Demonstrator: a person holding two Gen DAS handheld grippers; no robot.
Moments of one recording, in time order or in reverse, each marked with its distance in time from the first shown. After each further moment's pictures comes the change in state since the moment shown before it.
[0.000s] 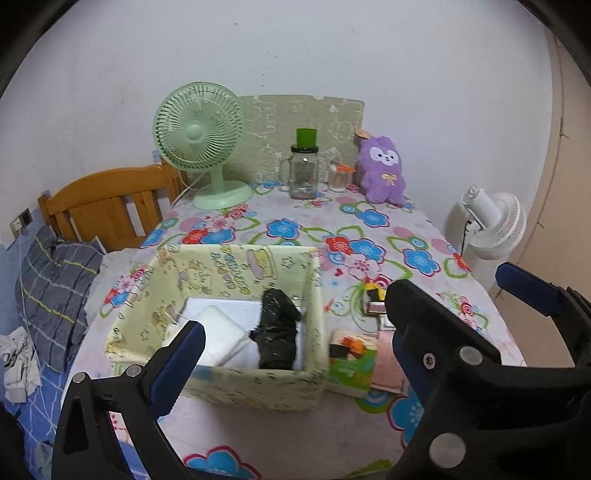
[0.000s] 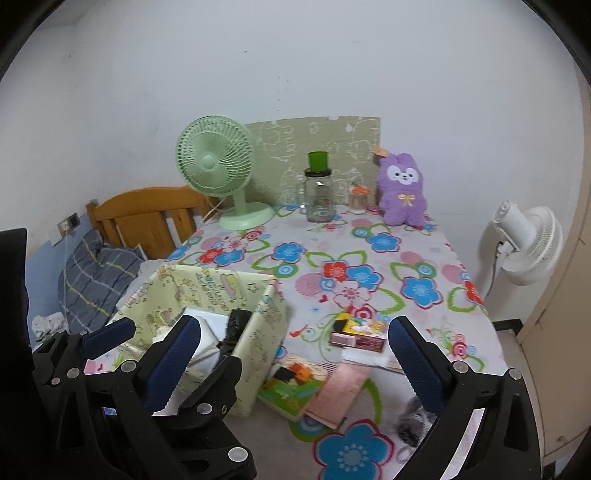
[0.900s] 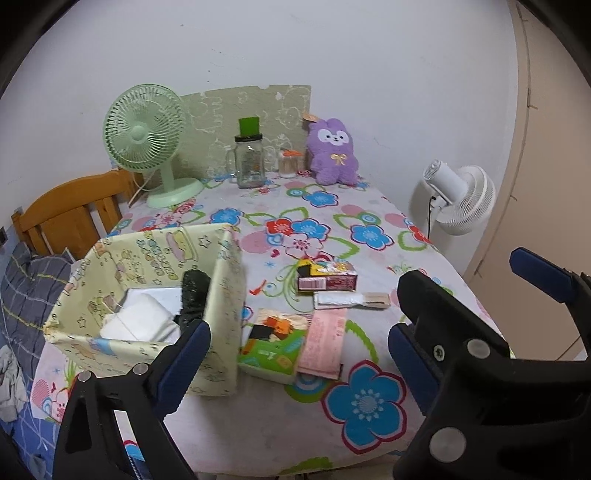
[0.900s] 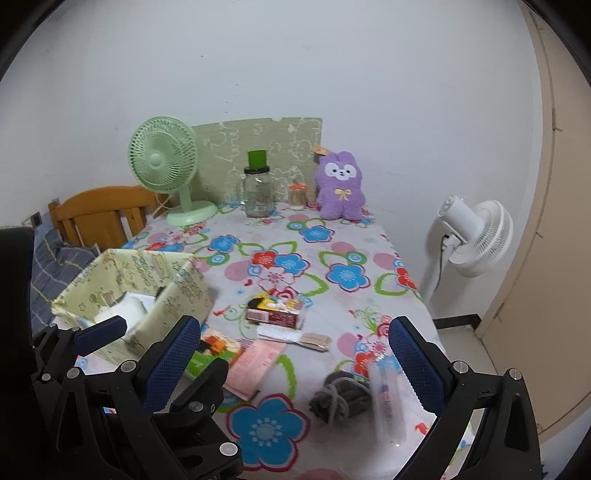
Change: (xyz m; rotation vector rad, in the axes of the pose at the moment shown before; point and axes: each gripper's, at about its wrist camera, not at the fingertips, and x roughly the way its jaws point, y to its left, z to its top) left arm 0.015 -0.068 -0.029 0.089 0.013 -0.083; right arm -0.023 -0.060 -0.037 0.005 -0.022 -0.178
